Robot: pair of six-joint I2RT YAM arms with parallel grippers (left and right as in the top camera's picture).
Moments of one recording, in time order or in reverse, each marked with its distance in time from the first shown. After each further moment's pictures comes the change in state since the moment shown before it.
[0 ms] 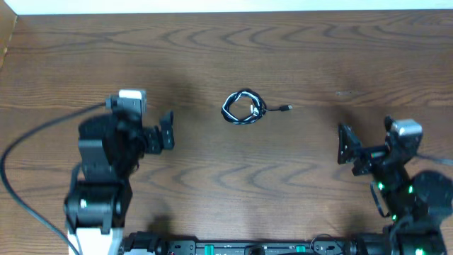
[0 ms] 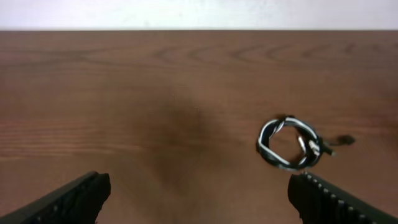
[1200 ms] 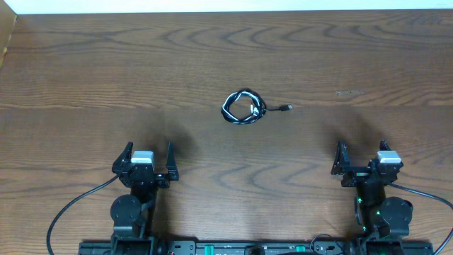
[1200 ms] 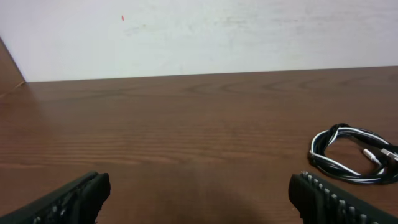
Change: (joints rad) left arm 0.000 -0.825 -0.917 0.538 -0.126 0.062; right arm 0.000 -0.460 -0.581 0.252 0.200 -0.038
